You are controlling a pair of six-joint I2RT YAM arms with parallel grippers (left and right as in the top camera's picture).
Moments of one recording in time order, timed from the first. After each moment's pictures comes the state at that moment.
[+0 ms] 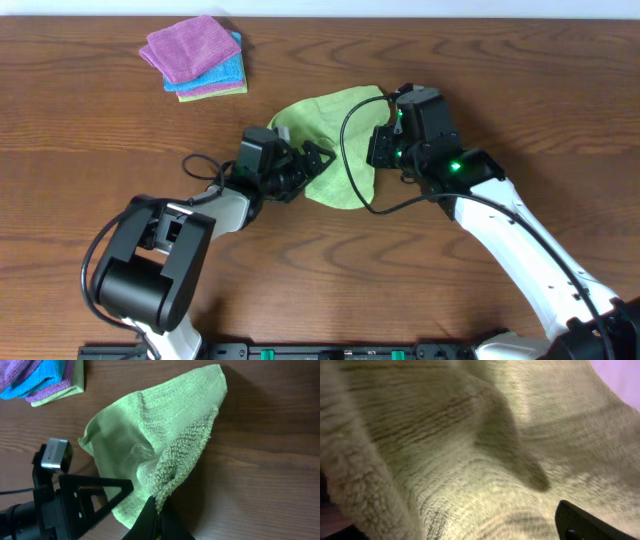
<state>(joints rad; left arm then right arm) -0.37 1.84 0.76 0.38 0.58 -1.07 0.42 1.48 1.11 -0.46 -0.05 0.51</state>
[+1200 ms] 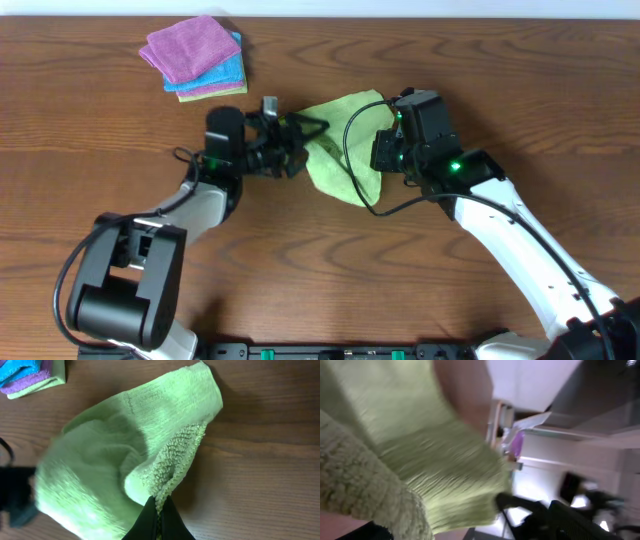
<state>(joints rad) -0.23 1.74 0.81 0.62 0.90 -1.37 0.42 1.48 1.11 -0.51 0.00 0.49</state>
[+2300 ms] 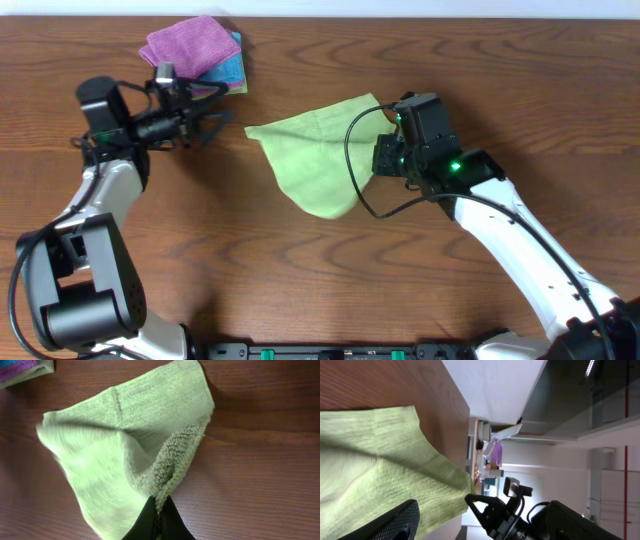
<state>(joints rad) 0.25 1.74 0.97 0.38 1.33 -1.18 0.42 1.48 1.11 -0.56 0.00 0.49</state>
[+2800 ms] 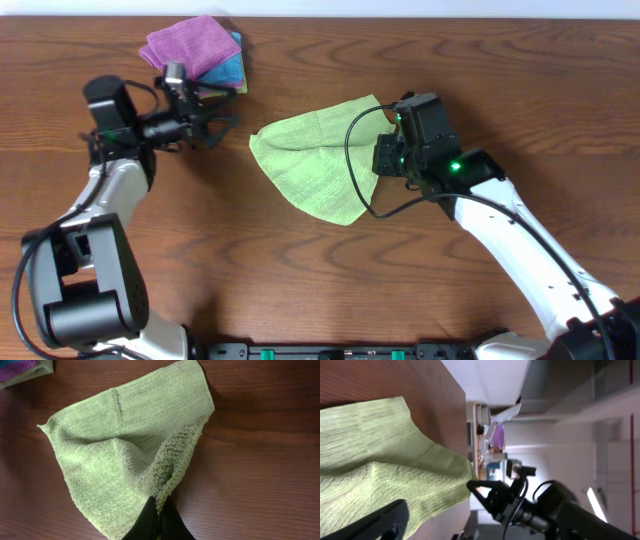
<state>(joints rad) 0.19 1.74 0.97 0.38 1.39 -1.07 0.42 1.48 1.11 -0.56 0.00 0.49</state>
